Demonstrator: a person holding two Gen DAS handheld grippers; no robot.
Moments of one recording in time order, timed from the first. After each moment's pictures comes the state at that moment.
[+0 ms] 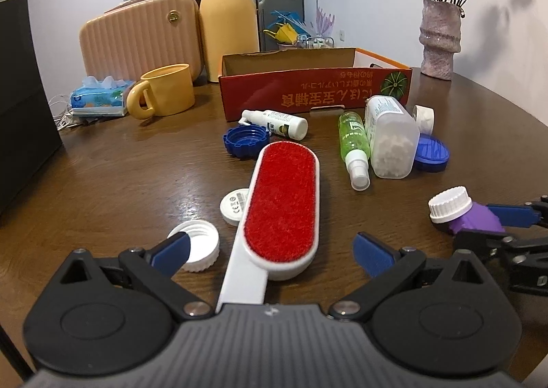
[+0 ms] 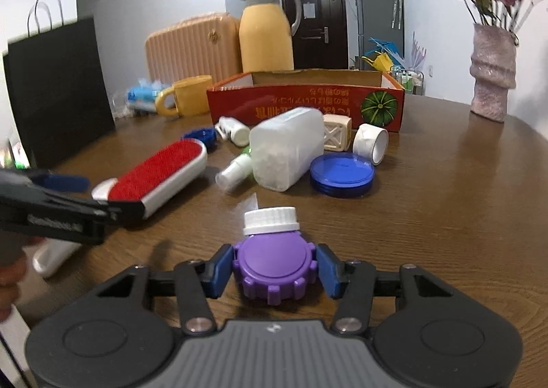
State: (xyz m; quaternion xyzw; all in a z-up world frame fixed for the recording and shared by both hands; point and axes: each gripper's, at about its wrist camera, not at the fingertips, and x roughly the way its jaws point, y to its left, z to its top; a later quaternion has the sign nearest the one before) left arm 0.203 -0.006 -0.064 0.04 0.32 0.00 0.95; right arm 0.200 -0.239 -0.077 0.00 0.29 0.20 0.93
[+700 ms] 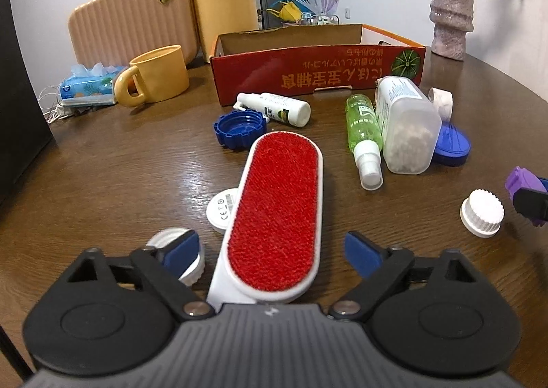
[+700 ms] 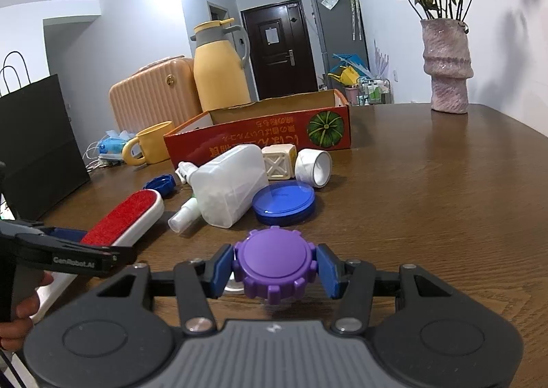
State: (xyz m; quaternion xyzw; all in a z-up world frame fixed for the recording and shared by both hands) left arm 0.240 -0.016 -0.077 0.05 0.36 0.01 0.93; right arm 0.211 -0.285 -0.073 0.06 0.26 0.16 0.95
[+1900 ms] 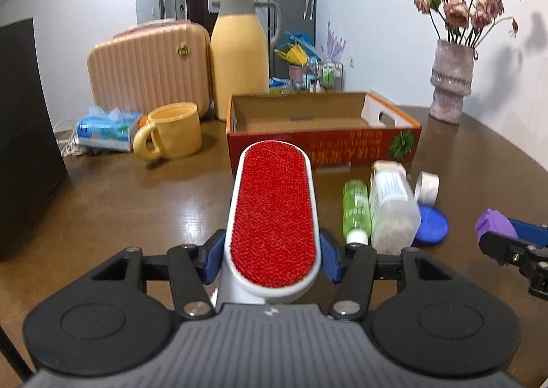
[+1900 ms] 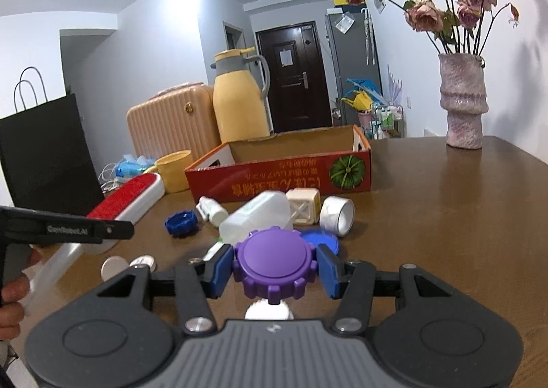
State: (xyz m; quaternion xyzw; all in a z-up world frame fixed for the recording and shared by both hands) left arm 0.235 -0.007 -0.004 0.01 0.28 0.01 0.96; right arm 0.214 -0.271 -0.038 0.06 0.21 0.18 0.96
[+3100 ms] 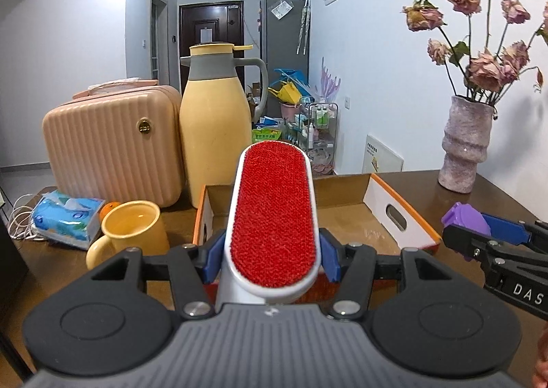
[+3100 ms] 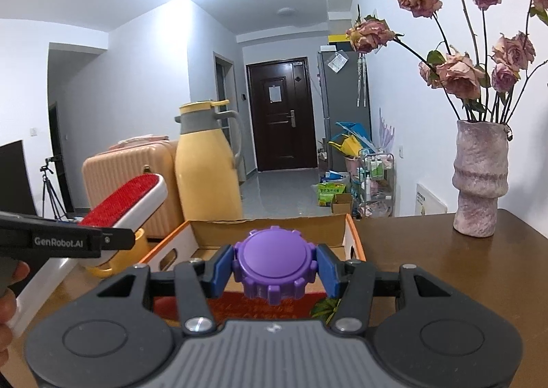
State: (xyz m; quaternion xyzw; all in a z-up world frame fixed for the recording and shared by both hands) left arm 0.396 -0.023 0.056 0.01 0.23 0.00 0.97; right arm 0.380 -0.252 0.029 0.04 0.15 0.15 0.98
